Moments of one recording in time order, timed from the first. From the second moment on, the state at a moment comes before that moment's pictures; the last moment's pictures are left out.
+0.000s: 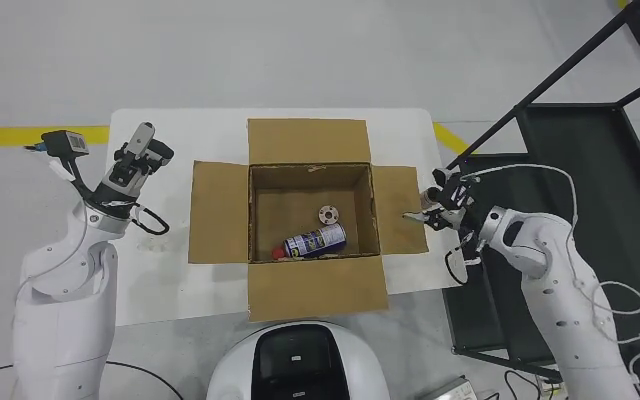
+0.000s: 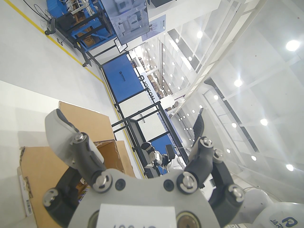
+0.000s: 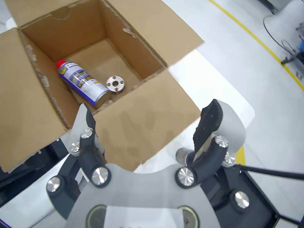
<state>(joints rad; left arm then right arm) 1.29 -1.21 -1.62 -1.68 -0.15 -0.36 -0.58 -1.49 -0.95 1.69 -1.64 -1.11 -0.80 0.24</state>
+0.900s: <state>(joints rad) 1.29 -1.21 -1.62 -1.68 -0.15 -0.36 -0.58 -1.09 -0.99 1.43 -0.96 -1.08 -0.67 0.41</state>
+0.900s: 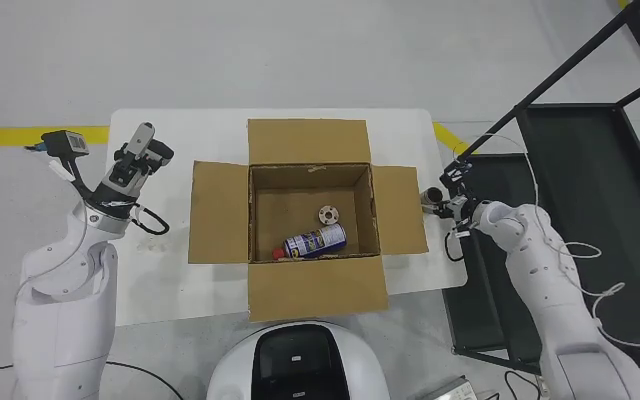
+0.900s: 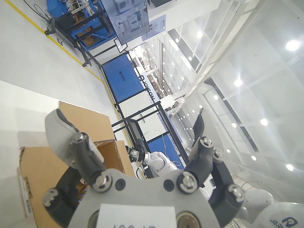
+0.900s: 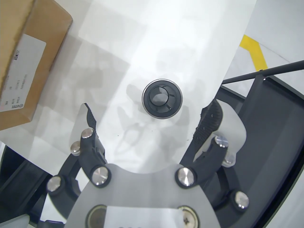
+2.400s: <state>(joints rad) 1.29 -1.21 -1.62 -1.68 -0.15 -0.36 -0.58 -1.22 -0.95 1.51 -1.32 -1.15 -0.54 0.37</state>
